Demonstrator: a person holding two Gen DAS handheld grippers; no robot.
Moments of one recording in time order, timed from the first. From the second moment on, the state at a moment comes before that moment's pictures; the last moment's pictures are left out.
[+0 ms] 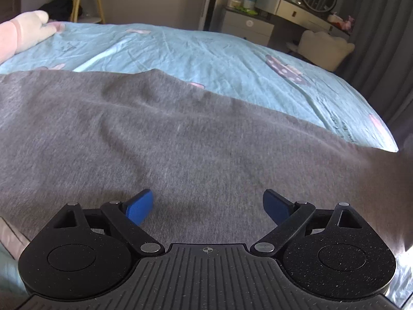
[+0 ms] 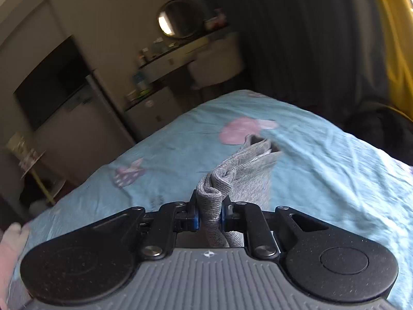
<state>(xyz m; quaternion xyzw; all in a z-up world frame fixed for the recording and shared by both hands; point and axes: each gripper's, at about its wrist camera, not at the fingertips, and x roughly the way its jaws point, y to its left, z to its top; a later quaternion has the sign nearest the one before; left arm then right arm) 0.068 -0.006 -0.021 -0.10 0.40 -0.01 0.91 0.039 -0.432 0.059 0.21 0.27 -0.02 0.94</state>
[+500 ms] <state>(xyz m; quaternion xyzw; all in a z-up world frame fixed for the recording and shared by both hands) 0.061 0.008 -0.018 -0.15 0.40 -0.06 0.90 0.027 -0.241 -0.013 0.18 0.43 0.17 0.87</state>
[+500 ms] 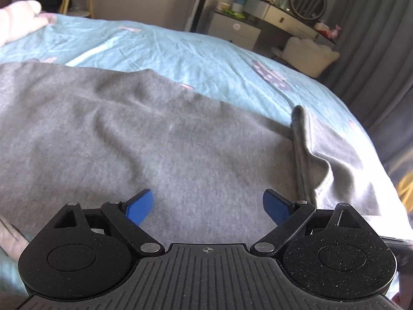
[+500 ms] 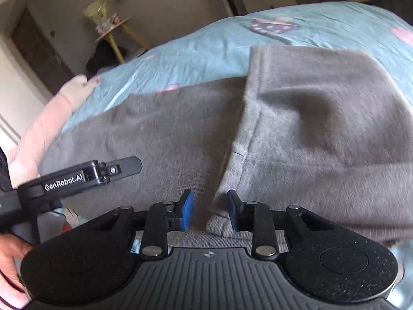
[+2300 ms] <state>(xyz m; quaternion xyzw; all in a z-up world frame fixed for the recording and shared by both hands) 0.114 -0.046 -0.041 -0.26 0.48 -0.21 0.81 -0.030 -0.339 -0.025 0.32 0.34 -0.02 0.89</state>
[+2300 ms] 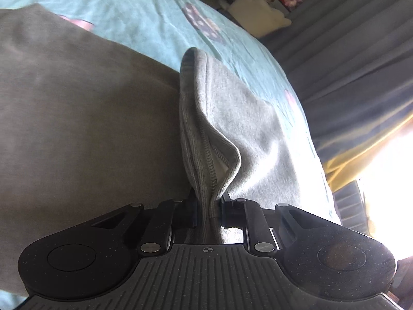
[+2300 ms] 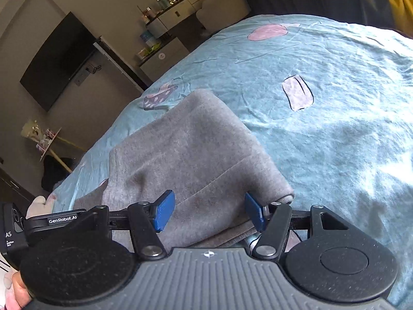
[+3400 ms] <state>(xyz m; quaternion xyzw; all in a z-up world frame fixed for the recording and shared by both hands) 0.126 0.030 -0.076 -0.42 0.42 -0.19 0.78 0.007 -0.280 -0.028 0.18 0.38 -0.02 0.91</state>
